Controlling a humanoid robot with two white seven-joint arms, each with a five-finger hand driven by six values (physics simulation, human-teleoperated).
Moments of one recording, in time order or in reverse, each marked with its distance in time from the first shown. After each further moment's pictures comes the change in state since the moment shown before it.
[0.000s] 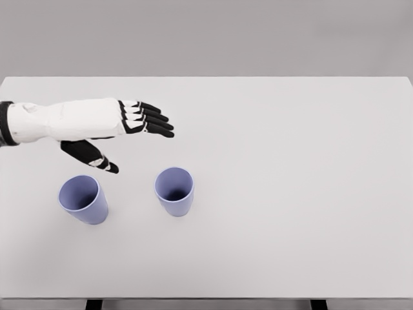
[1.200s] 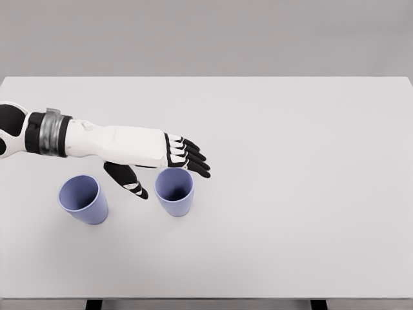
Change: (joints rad) left arm -0.225 -0.092 -0.353 0.030 0.012 0.000 -0.008; right arm 0.015 0.000 0.001 0.001 0.000 0.001 -0.001
